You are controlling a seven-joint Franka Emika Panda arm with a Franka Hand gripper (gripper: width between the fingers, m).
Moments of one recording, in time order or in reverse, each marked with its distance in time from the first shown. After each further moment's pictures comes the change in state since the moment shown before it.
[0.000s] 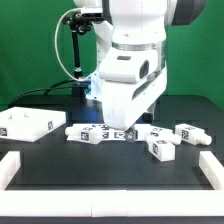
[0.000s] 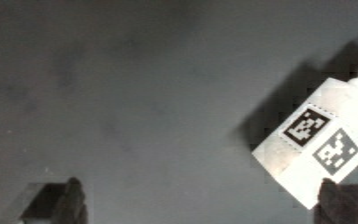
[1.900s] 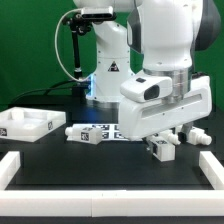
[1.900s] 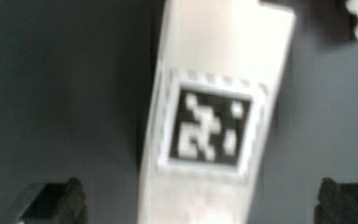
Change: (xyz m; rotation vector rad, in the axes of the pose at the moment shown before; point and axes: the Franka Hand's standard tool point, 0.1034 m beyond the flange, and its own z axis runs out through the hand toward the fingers) arm 0.030 -0.060 0.065 -0.017 0.047 0.589
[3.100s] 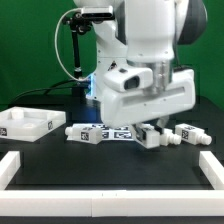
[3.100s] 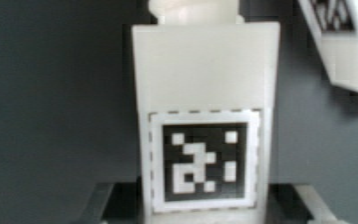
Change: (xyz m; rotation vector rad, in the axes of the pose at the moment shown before) arm -0.043 0.018 -0.023 -0.021 -0.019 0.049
